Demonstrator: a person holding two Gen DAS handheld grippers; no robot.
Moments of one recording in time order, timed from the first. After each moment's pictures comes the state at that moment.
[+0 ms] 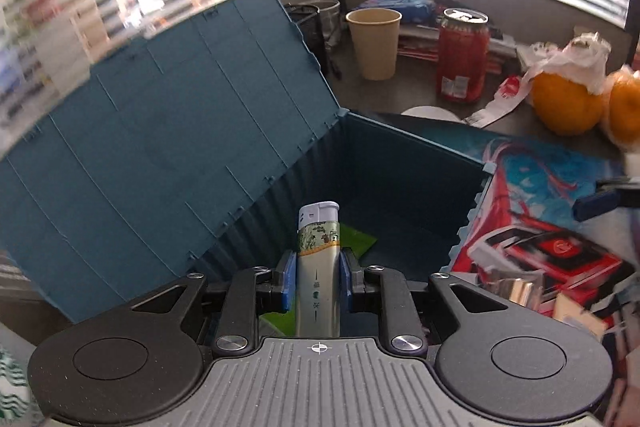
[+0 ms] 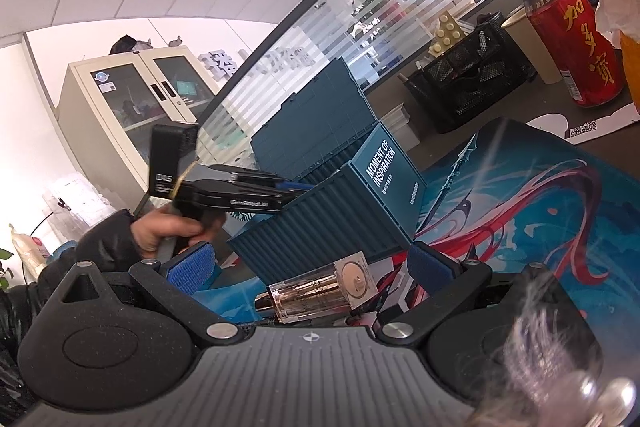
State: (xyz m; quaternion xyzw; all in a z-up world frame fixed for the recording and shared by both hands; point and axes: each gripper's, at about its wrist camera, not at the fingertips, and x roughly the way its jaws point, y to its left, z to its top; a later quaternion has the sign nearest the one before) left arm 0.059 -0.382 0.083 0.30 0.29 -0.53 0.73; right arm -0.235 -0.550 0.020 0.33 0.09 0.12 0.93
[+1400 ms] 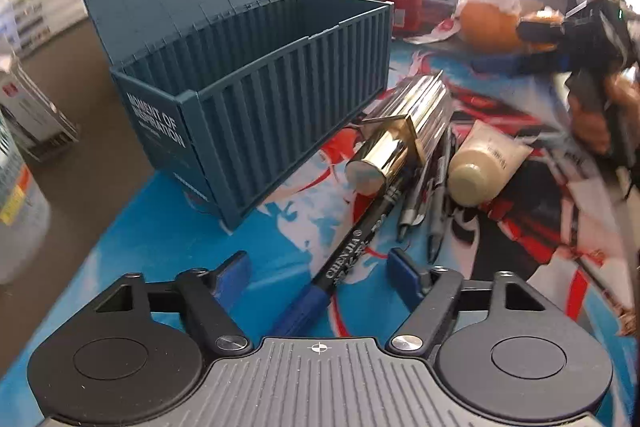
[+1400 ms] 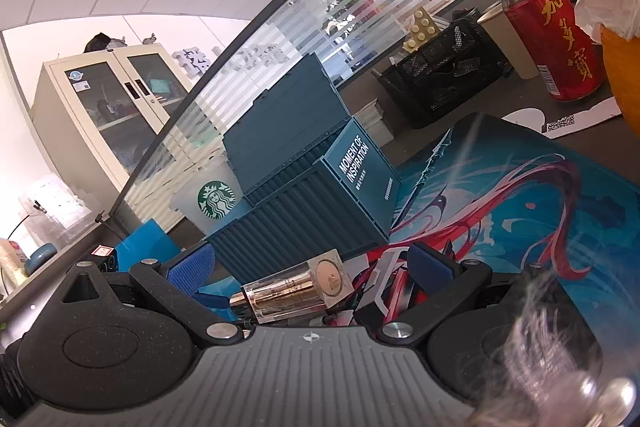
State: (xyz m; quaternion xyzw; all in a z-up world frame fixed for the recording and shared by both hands) left arm -0.004 -0.230 0.024 0.26 0.31 -0.56 0.72; right arm -0.230 -0.549 0.018 0.34 0.11 0.08 0.93
